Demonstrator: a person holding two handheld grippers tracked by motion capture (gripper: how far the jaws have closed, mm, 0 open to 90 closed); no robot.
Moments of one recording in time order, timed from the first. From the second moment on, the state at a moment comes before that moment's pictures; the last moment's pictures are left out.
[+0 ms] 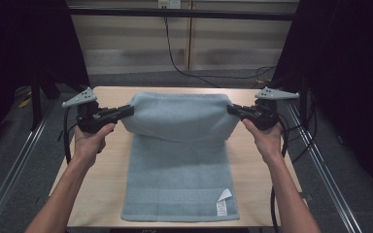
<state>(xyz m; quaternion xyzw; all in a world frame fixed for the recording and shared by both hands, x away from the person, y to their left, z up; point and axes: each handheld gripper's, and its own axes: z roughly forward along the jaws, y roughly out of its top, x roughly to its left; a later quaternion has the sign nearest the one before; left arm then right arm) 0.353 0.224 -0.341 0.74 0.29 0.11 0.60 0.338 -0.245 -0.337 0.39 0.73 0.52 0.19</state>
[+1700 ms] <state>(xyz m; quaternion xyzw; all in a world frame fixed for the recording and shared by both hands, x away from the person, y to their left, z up) 0.260 0.231 -0.476 0.82 0.31 0.00 0.48 0.208 -0.233 -0.463 0.39 0.80 0.45 0.07</state>
